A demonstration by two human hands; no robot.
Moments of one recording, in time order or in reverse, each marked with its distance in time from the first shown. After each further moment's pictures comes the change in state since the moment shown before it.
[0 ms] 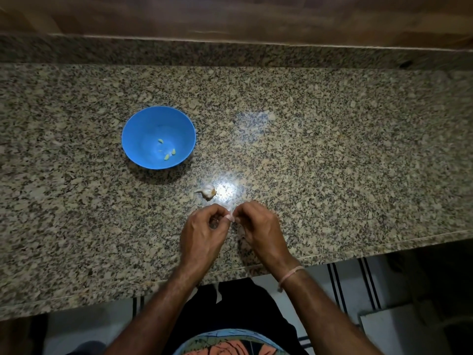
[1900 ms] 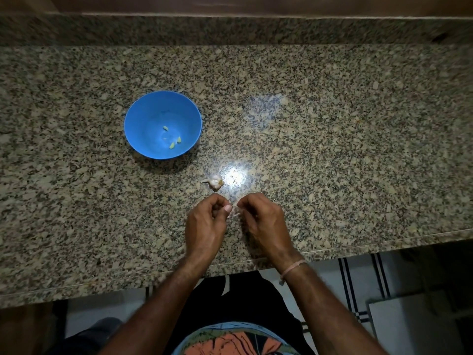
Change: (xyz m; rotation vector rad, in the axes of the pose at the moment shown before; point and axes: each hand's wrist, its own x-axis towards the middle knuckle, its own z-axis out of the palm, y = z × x) left_hand 0.004 -0.006 0.004 -0.077 0.052 -0.046; right_hand 0.003 -0.001 0.011 0.078 0.003 0.083
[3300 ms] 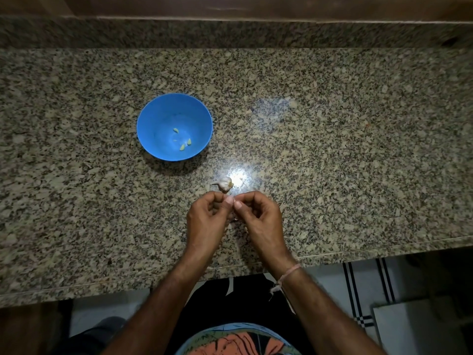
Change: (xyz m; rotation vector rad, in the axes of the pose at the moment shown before) left_hand 0.006 0.011 -0.026 -0.290 -0.033 -0.139; right_hand 0.005 -0.036 0.018 0.699 0.067 0.386
